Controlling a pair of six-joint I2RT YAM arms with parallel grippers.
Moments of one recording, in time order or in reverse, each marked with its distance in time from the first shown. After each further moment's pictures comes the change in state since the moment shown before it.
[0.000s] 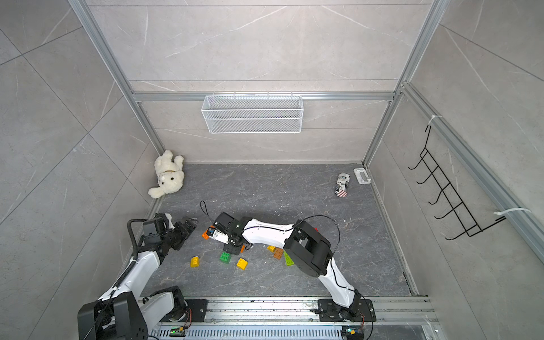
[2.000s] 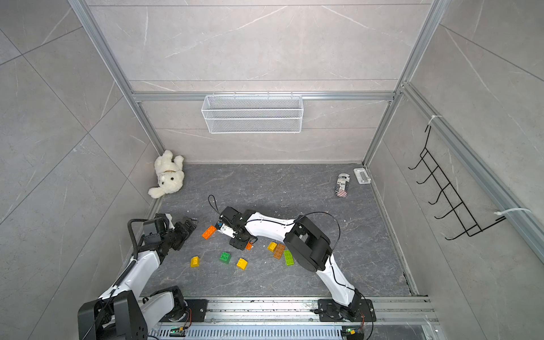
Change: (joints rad) left arm 0.000 0.008 0.000 0.000 0.000 0.000; right arm -0.049 0.053 0.065 -0.113 -0.009 0.088
